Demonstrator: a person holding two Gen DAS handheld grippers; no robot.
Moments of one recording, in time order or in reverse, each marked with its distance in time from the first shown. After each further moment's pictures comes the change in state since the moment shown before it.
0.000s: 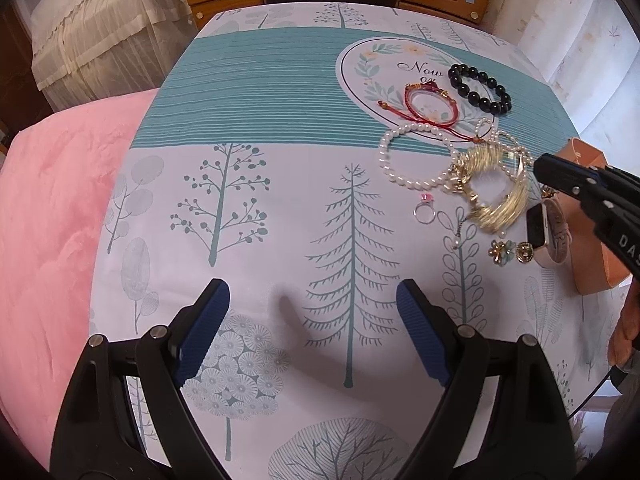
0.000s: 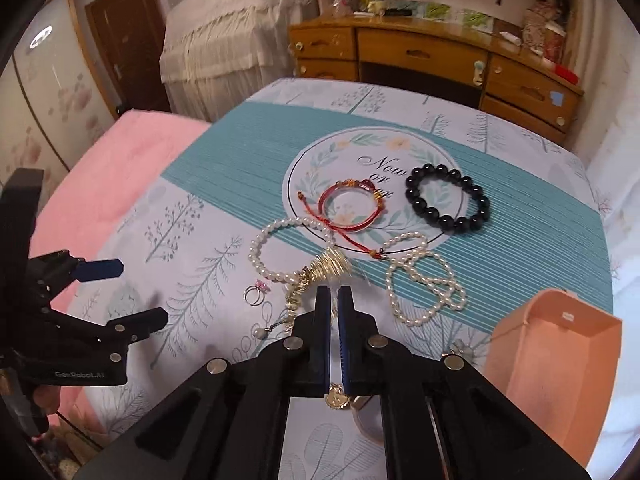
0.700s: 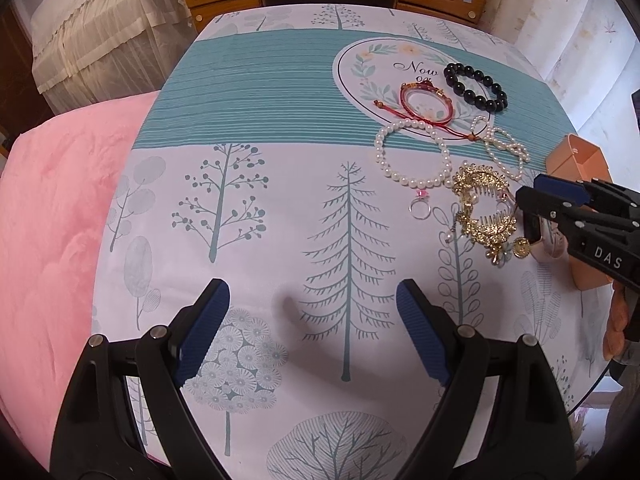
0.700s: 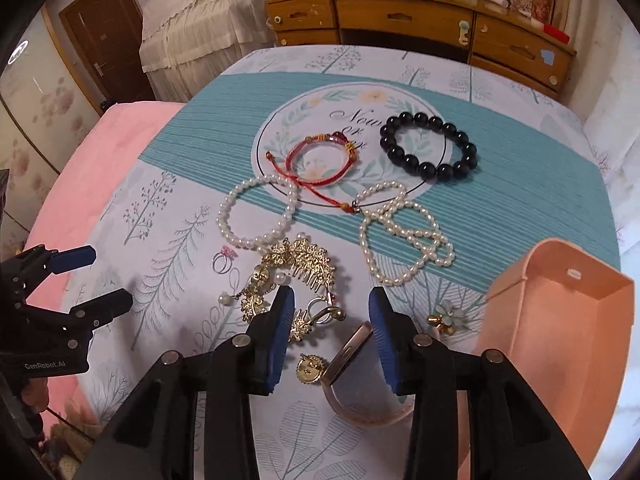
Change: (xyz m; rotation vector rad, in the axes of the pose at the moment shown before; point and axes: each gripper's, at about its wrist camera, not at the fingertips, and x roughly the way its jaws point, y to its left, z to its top) left arm -0.003 -0.003 -0.004 0.005 -0.003 0.003; right arm 0.028 -0.027 -0.014 0.067 0.129 -0.004
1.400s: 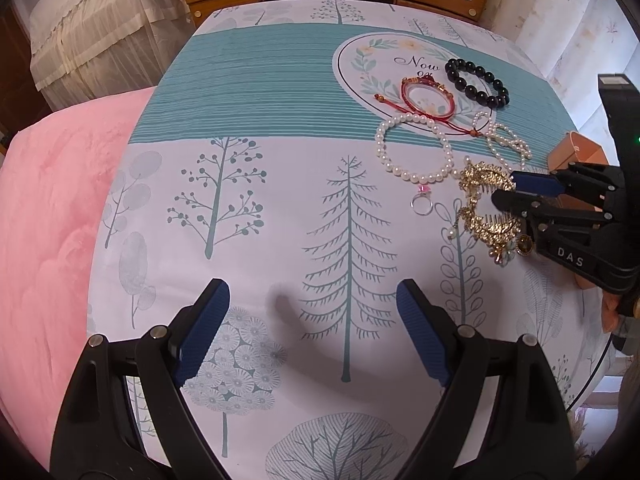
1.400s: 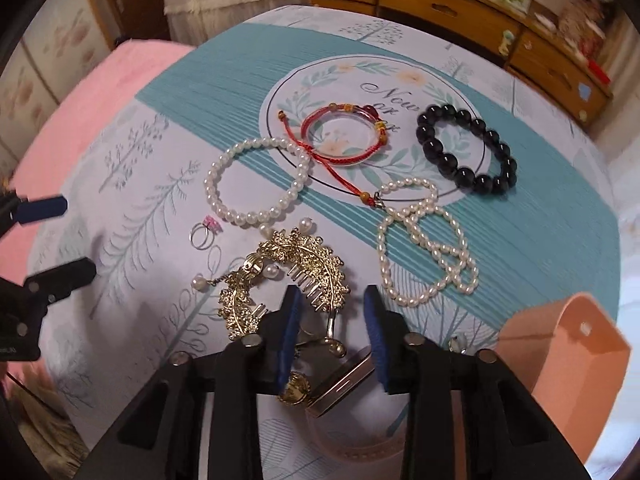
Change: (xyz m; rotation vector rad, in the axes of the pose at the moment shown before) left arm 0.007 0.001 -0.001 -0.002 0.013 -0.008; right arm 0.042 0.020 0.012 -0.214 0.103 -0.066
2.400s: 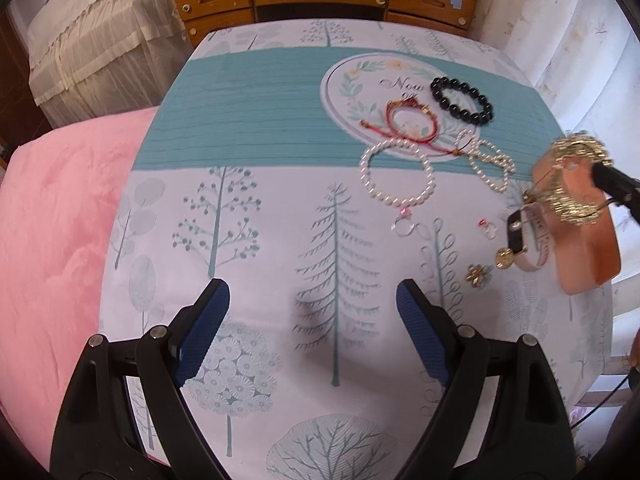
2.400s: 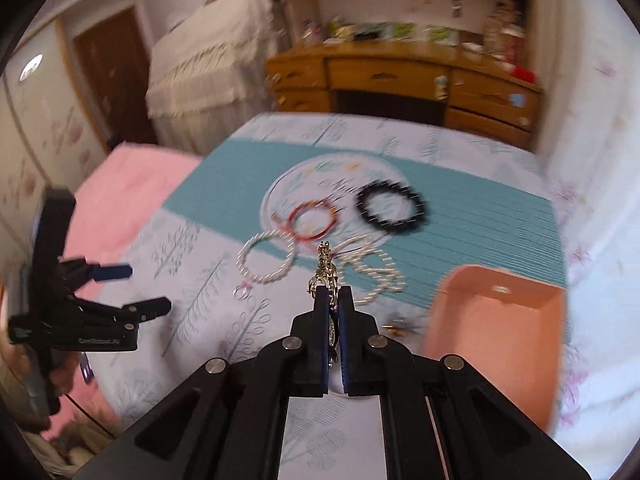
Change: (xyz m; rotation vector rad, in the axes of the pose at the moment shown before) left arm -0.026 -0.012 0.012 0.033 -0.055 -0.006; right arm -0.147 -0.039 -0.059 0.274 -0.341 0.008
